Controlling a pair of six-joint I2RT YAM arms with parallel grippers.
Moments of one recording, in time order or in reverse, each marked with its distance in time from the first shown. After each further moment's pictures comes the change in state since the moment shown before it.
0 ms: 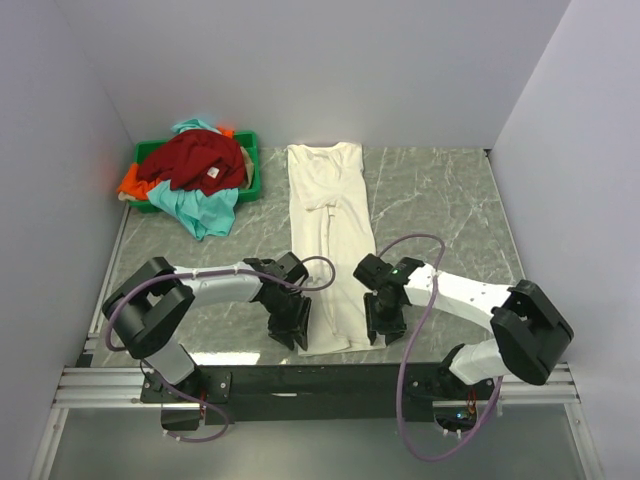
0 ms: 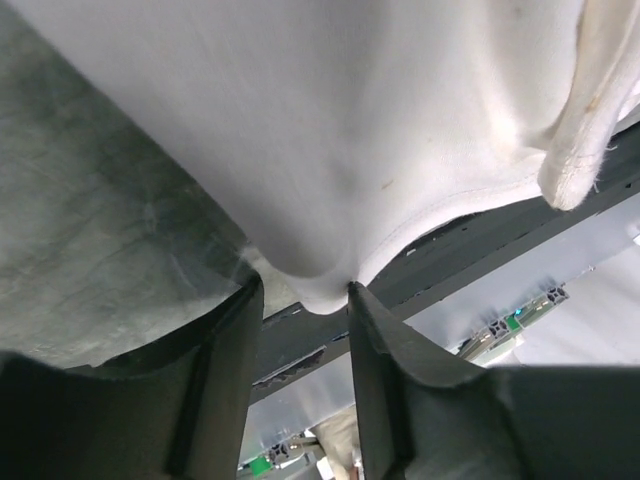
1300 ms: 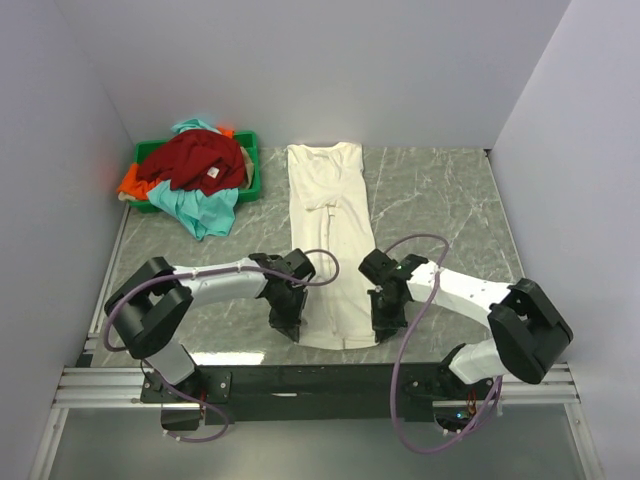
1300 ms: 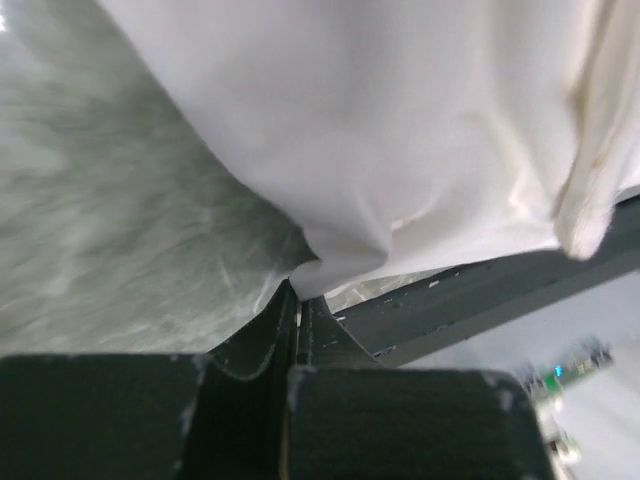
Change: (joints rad) left arm -0.033 0.016 0.071 -0.081 -0.143 -0.013; right arm -0.070 0.013 -0.031 0.050 -0.047 -0.023
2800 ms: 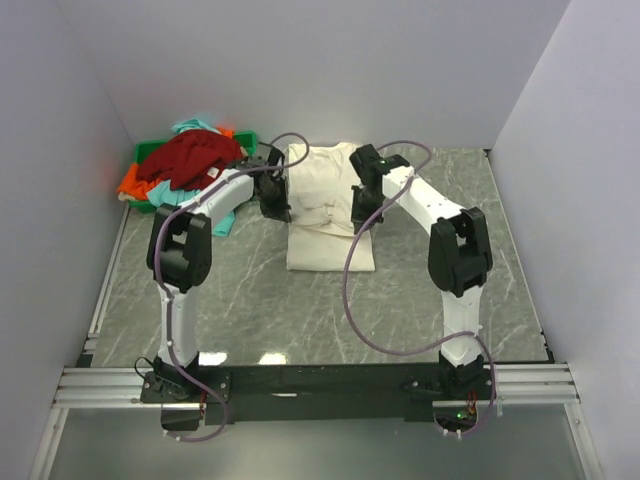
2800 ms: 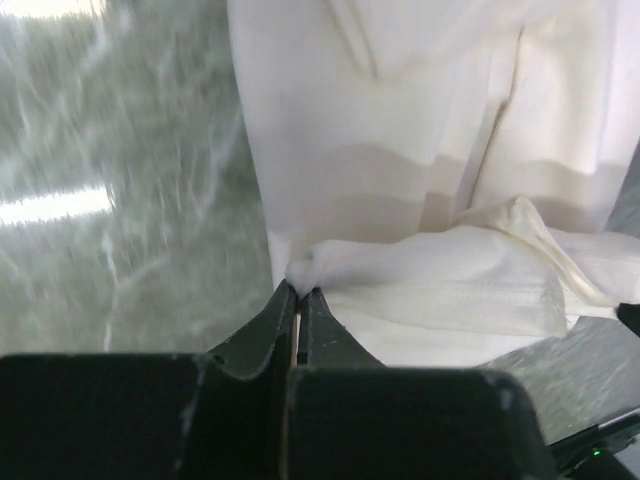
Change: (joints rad) left arm 0.491 0.455 0.823 -0.072 -0.129 0.233; right arm -0.293 0.634 1.015 -0.169 0.100 -0.216
